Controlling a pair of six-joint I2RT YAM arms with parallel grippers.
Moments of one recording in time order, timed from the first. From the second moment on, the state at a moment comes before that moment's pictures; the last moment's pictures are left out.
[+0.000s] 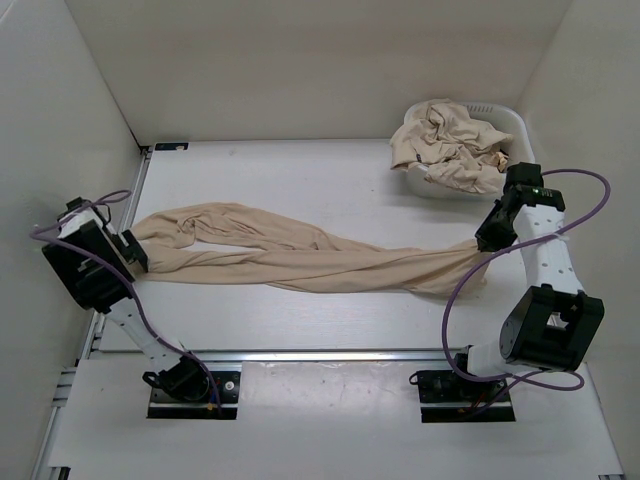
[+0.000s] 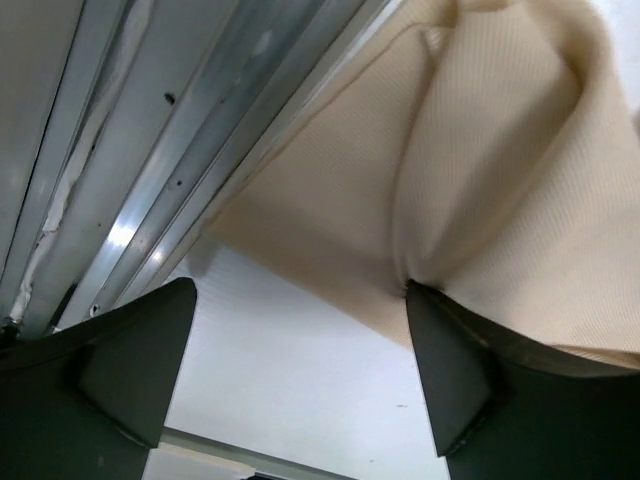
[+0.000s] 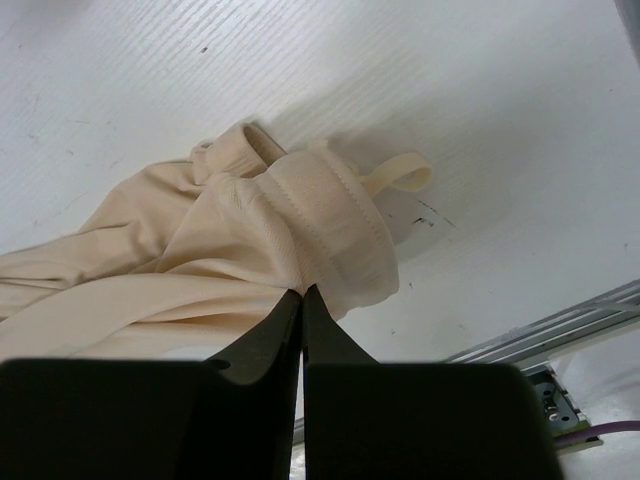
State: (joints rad) left arm 0.63 2.02 1.44 -0.87 -0.06 0.01; right arm -0.18 1.43 1.26 -1.03 0.05 0.43
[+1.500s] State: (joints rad) left arm 0.61 1.94 1.31 -0.77 0.01 0.00; right arm -0.24 1.41 1.31 -1.00 0.00 0.39
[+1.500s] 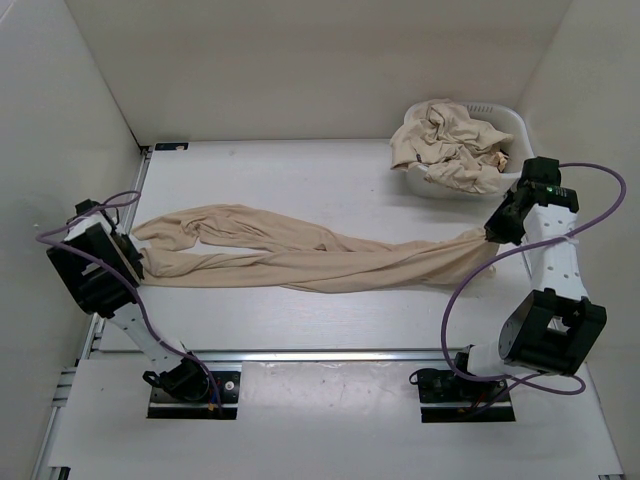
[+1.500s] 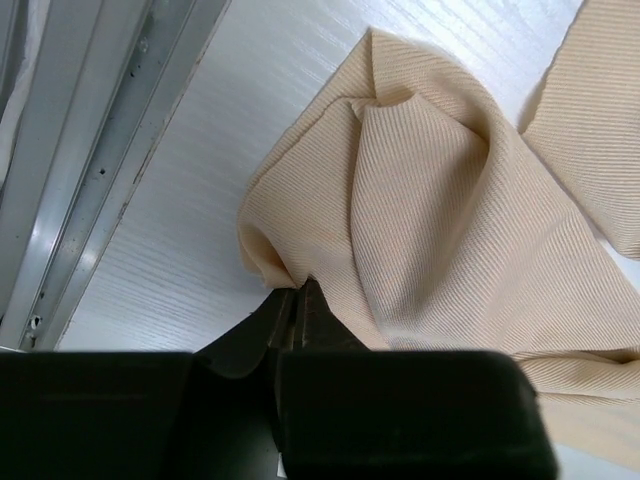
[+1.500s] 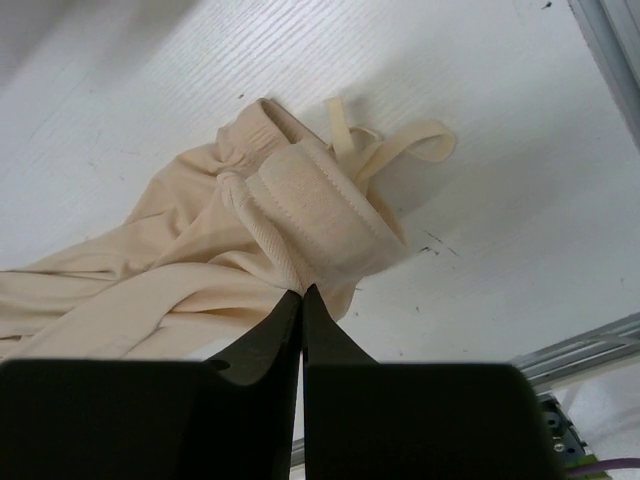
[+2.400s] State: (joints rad) left arm 0.68 1.84 1.44 -1.10 -0.11 0.00; right arm -0.44 1.17 1.06 -1.08 -0.09 0.57
